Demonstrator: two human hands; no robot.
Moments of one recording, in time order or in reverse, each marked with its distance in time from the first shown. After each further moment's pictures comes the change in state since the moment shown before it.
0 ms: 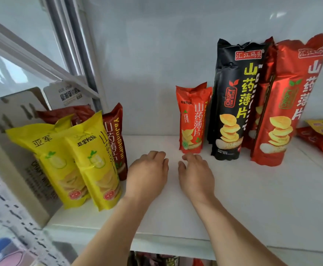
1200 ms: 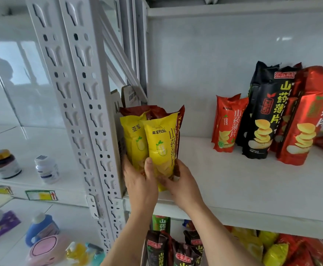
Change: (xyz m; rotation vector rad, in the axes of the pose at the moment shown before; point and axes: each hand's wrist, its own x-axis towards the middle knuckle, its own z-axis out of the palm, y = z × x) left_hand -0.104 -0.095 -0.095 -0.859 0.253 -0.846; right_hand -0.107 -0.143 0.048 0.720 -0.241 -0.071
